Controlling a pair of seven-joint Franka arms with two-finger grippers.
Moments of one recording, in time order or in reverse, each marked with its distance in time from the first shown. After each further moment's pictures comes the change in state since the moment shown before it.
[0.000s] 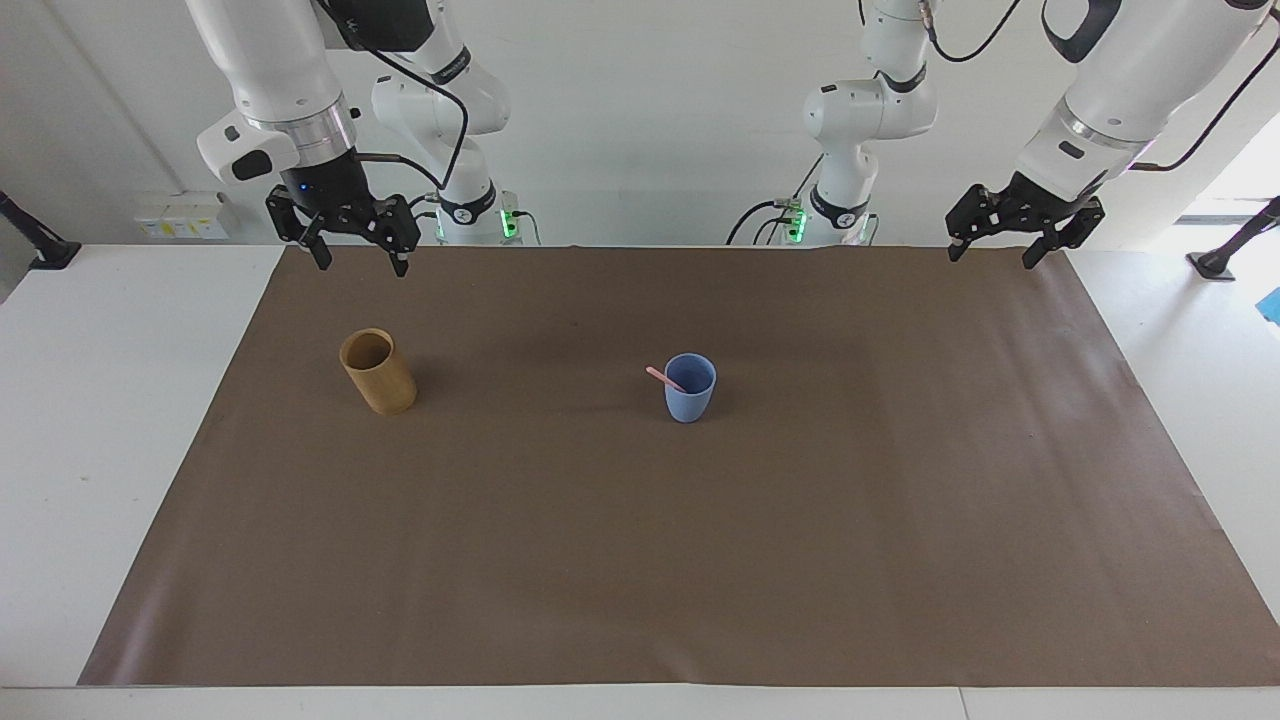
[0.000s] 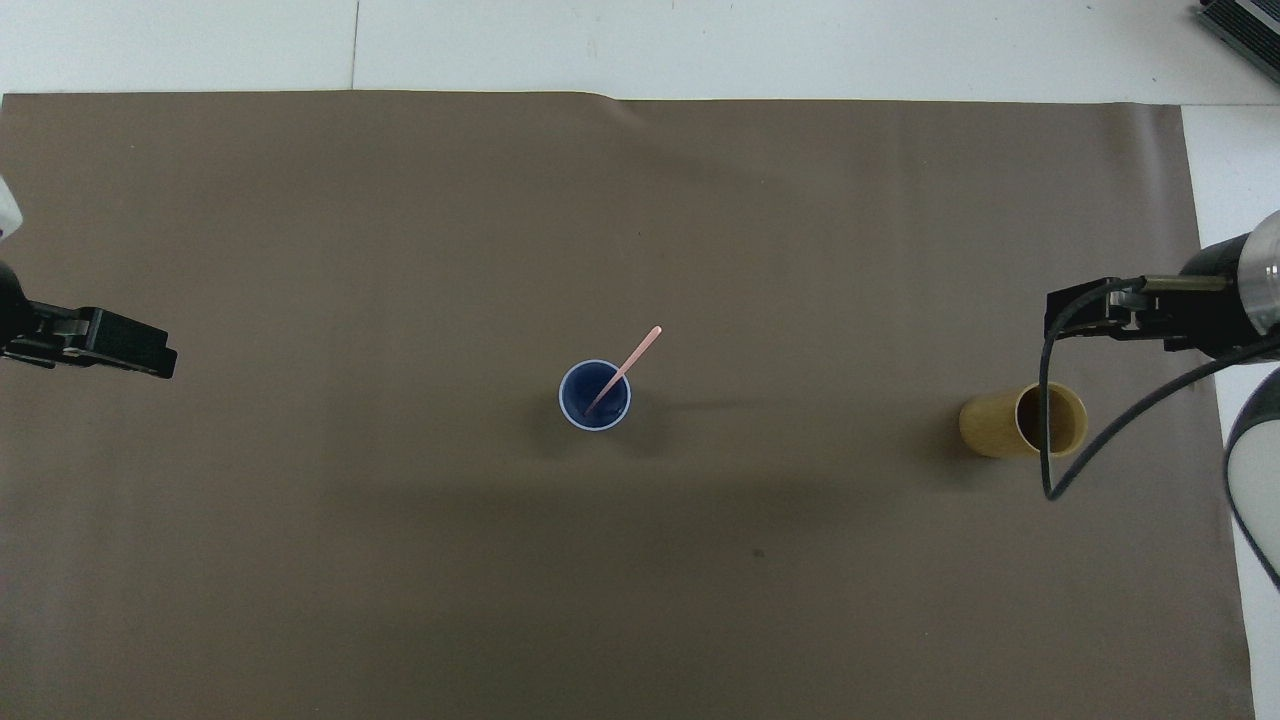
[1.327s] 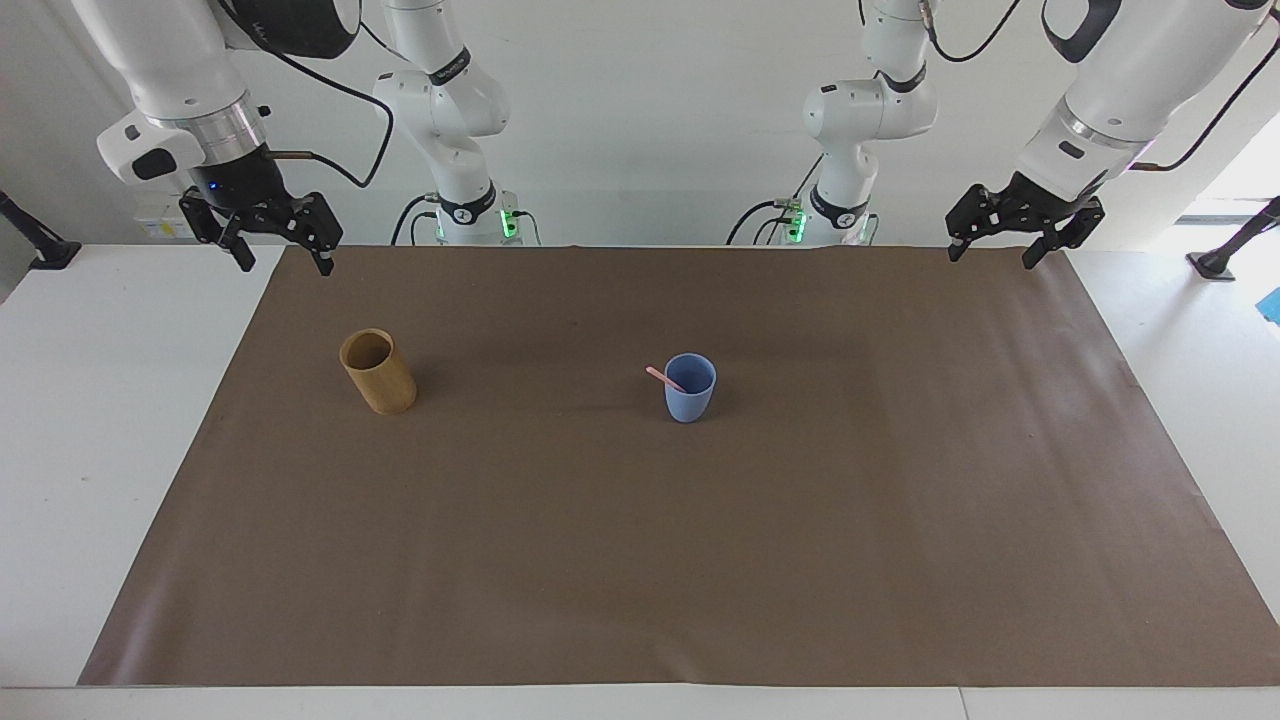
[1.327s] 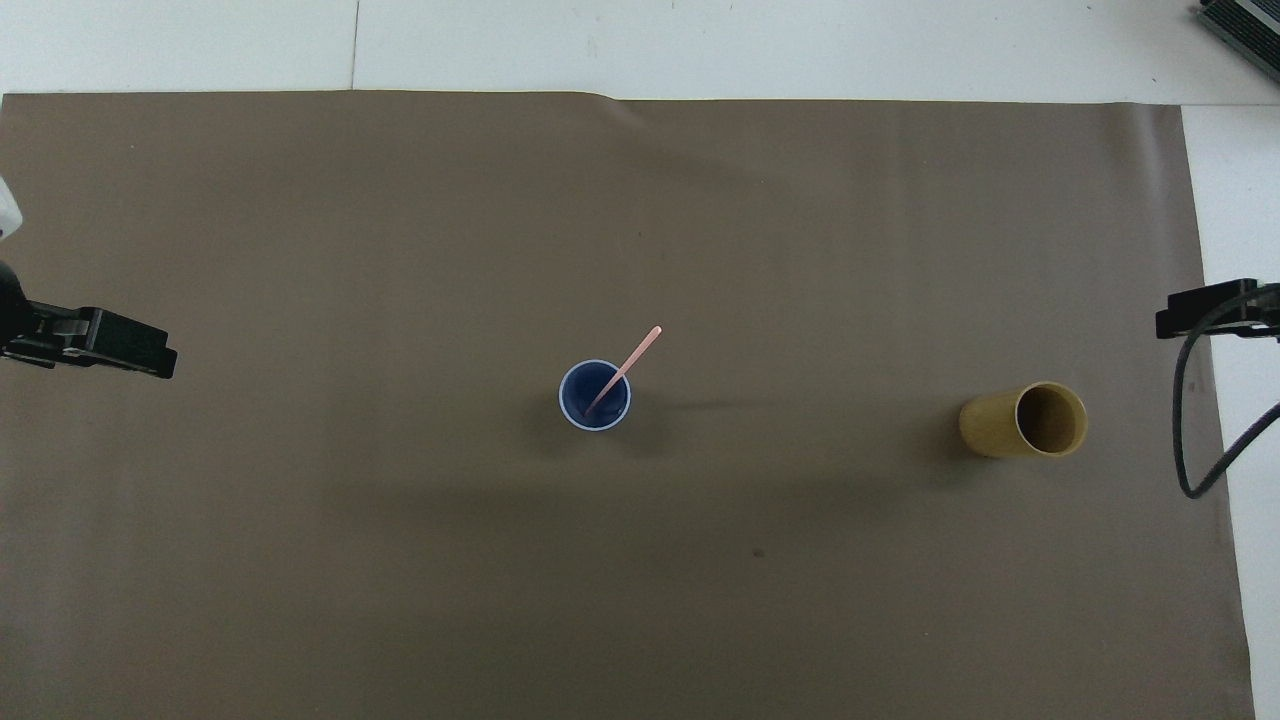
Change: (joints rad) left arm 0.000 0.000 0.000 0.000 0.000 0.000 0.000; right arm -0.095 0.001 -0.056 0.004 0.000 0.008 -0.208
